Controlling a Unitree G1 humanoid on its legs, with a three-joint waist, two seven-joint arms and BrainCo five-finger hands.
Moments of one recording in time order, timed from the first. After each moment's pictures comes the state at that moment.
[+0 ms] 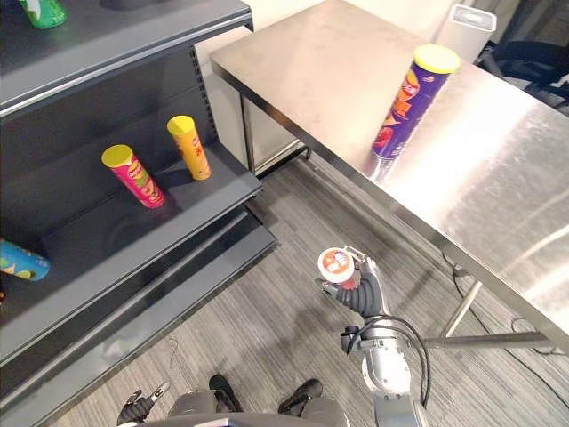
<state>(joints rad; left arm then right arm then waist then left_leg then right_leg) 0.15 0.11 0.23 1.09 -0.09 -0.17 0.15 0.36 -0.14 0.06 -0.26 -0.41 -0.18 -0.12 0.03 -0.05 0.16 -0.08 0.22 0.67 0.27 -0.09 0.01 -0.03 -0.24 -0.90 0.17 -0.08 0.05</state>
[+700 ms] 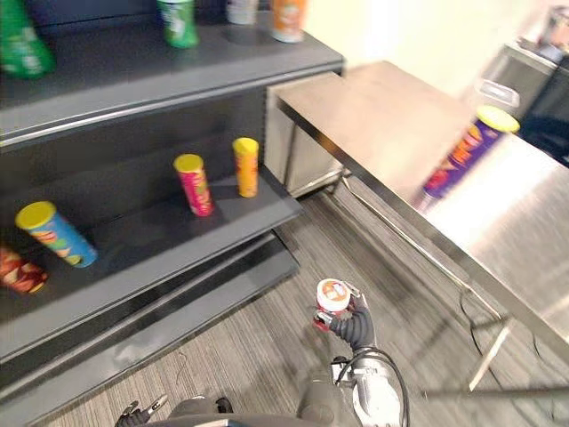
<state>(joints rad) 0.22 0.15 0.15 1.07 -0.10 -0.16 0.15 0.48 -0.05 0.07 -0.20 -0.17 -0.16 -0.10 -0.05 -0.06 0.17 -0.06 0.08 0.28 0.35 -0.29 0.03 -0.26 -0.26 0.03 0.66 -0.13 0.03</state>
